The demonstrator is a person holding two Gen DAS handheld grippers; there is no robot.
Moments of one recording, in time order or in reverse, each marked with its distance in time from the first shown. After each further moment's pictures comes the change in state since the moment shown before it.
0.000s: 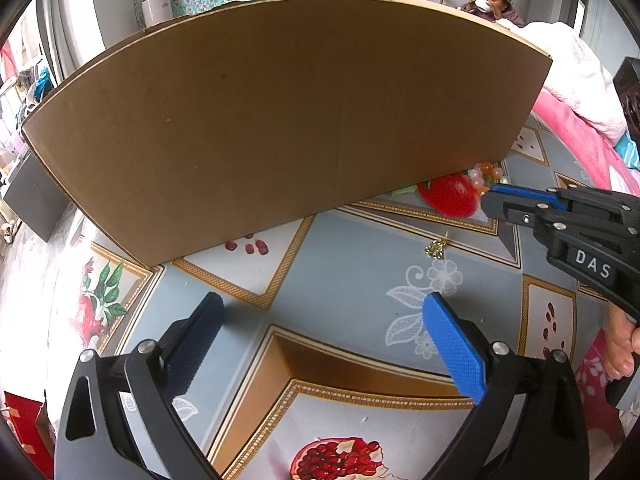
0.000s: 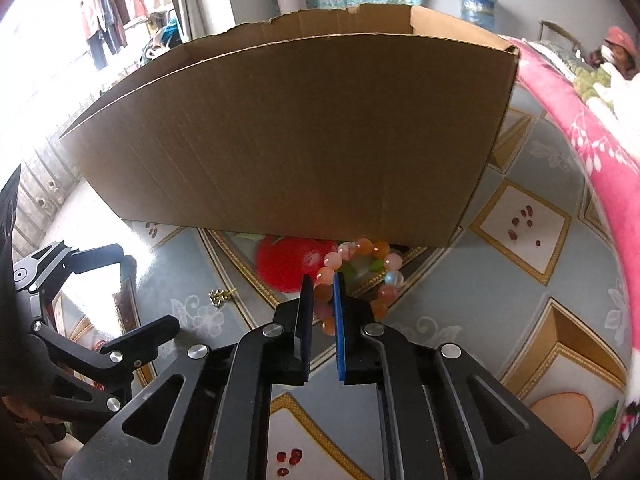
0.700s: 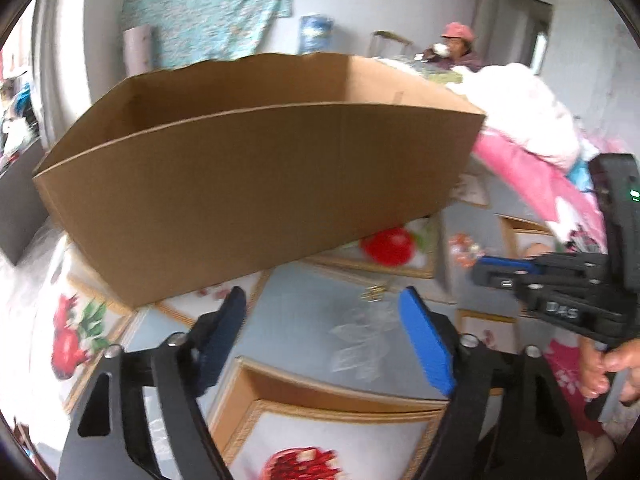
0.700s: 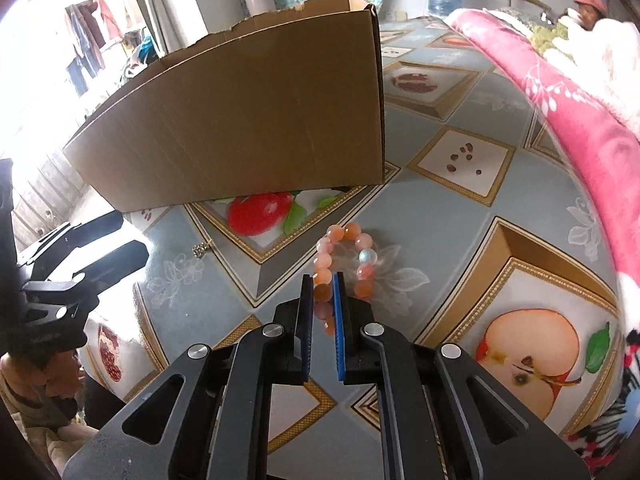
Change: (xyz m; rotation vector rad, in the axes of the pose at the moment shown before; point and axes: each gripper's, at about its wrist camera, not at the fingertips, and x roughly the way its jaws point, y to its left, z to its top) left arm -0.034 -0.004 0.002 0.022 -0.190 -0.181; right arm -0.025 -0.039 -0.037 0.117 0.010 0.005
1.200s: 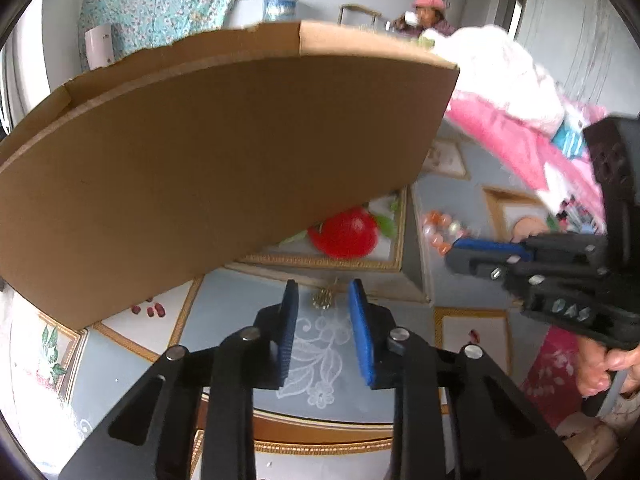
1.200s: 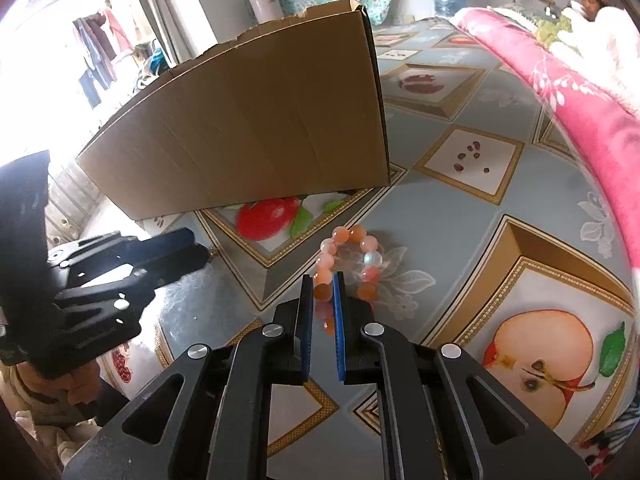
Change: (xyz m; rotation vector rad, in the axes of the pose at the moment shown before) left arm 0.040 -0.029 0.005 0.088 0.111 -0.028; right arm -0.010 -0.025 -0.005 0.015 -0.025 0.072
